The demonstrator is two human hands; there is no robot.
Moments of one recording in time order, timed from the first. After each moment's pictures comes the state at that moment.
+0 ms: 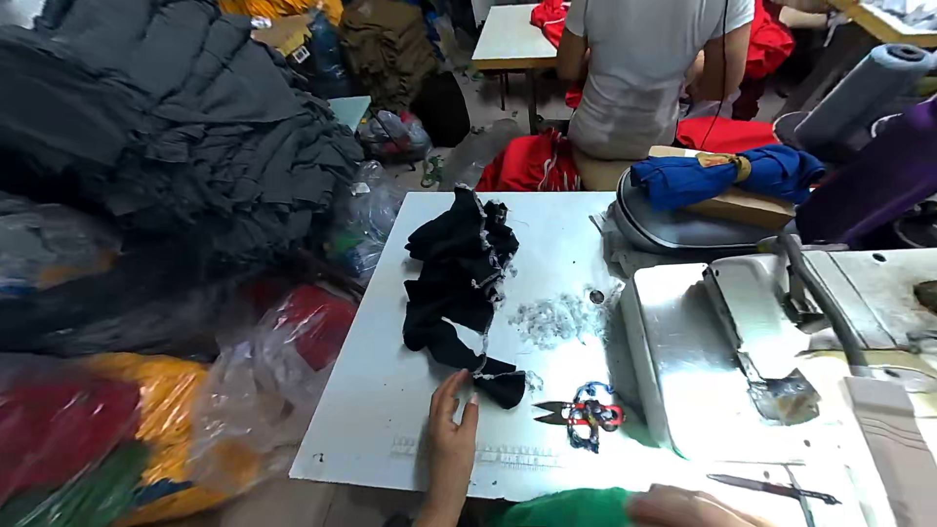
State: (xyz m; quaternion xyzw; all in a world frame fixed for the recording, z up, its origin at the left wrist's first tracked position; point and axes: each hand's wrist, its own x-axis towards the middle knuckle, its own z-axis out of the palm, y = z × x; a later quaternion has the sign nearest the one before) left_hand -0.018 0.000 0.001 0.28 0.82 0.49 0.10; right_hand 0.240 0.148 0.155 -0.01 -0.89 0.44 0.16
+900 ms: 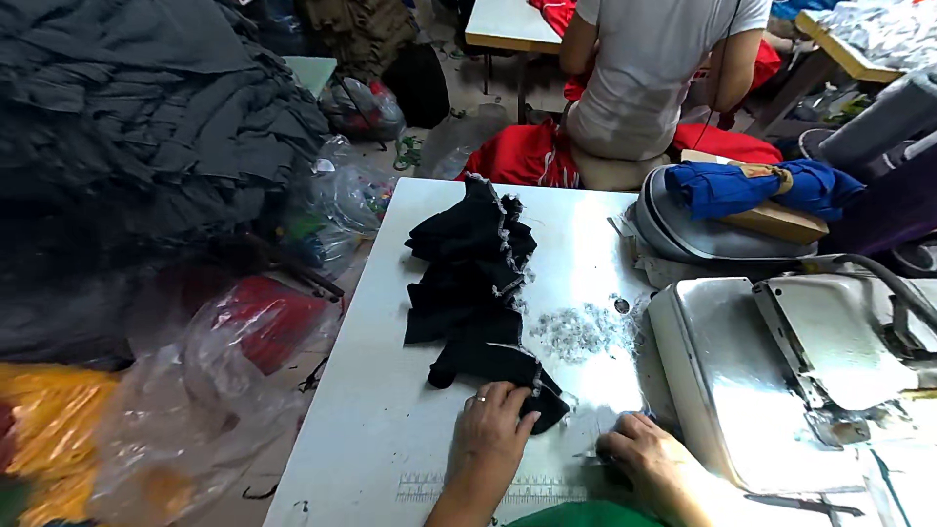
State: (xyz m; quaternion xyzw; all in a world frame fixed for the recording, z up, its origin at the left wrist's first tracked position) left_hand -0.051 0.022 -0.019 0.52 0.80 0.31 0.03; right_hand 0.152 0.149 0.032 -0.20 -0.95 0.26 0.02
